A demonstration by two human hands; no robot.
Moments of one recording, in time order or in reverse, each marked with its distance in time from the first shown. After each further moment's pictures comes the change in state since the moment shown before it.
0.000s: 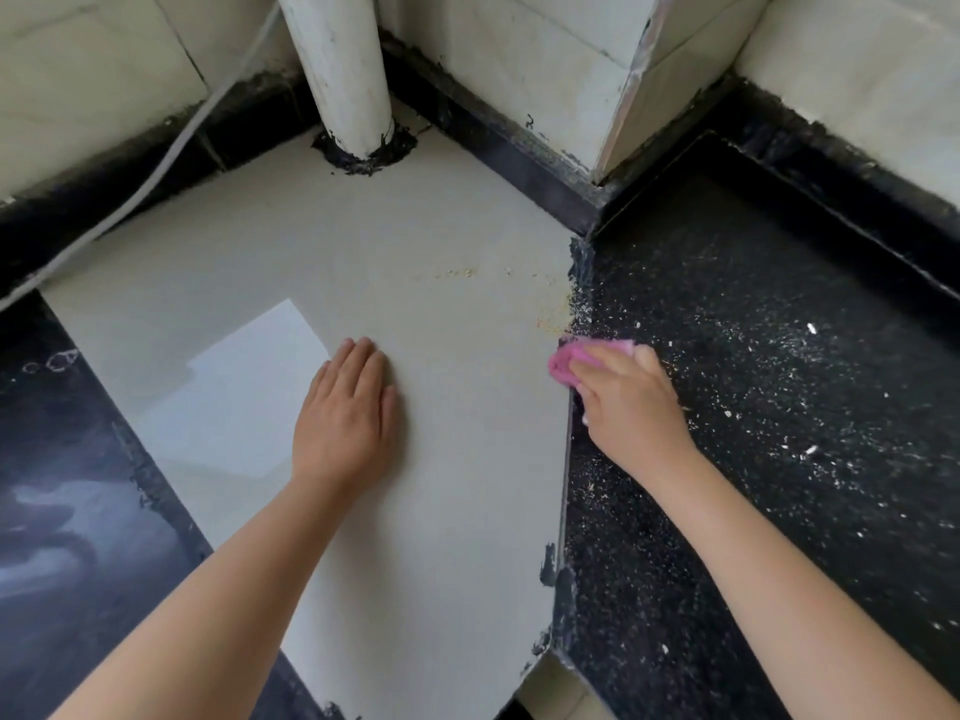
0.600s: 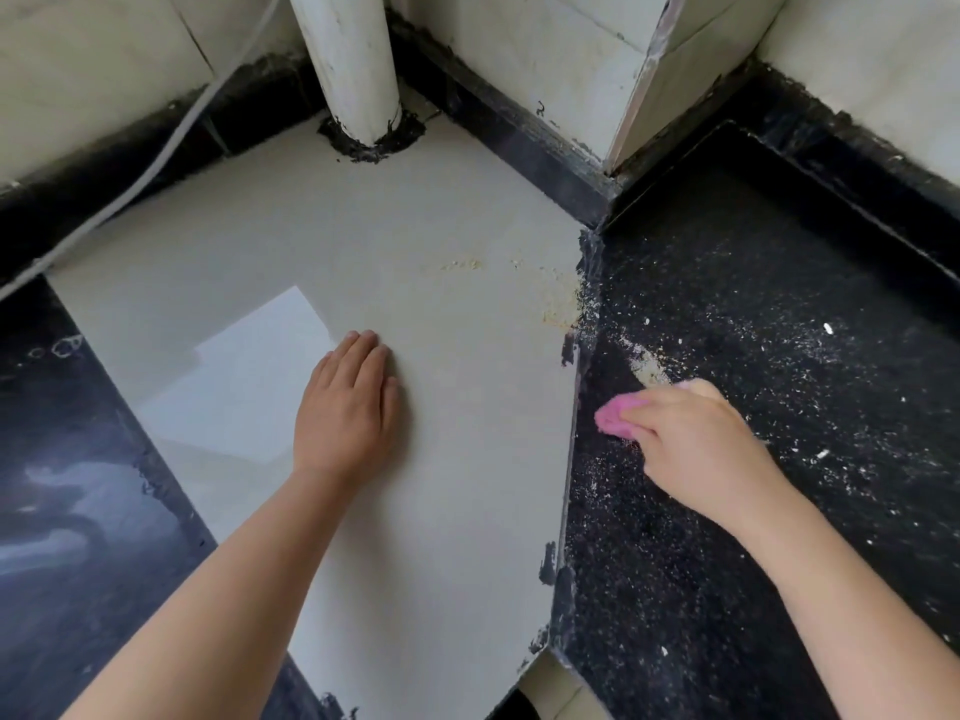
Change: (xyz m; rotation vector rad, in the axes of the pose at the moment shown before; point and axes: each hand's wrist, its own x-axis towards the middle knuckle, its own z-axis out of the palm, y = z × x) left_hand 0.001 0.000 0.001 -0.015 0.045 0.012; right_hand -0.027 0.021 -0.025 -0.010 -0.156 -0.020
